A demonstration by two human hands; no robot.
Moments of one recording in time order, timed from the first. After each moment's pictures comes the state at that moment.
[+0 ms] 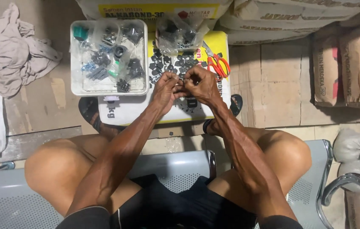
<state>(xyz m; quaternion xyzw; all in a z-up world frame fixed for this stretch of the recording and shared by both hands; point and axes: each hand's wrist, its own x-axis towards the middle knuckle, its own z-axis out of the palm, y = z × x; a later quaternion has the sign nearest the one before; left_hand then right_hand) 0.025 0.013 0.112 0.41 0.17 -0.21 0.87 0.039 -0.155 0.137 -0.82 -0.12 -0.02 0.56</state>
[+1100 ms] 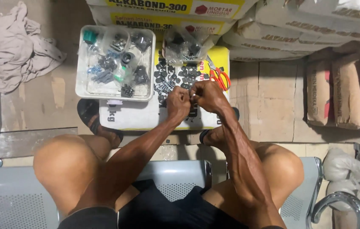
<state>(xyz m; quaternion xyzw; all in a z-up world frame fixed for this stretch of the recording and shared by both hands) 0.012 -0.029 0.062 0.73 0.09 0.01 0.68 0.044 -0.155 0.186 -0.92 -0.08 0.20 0.33</state>
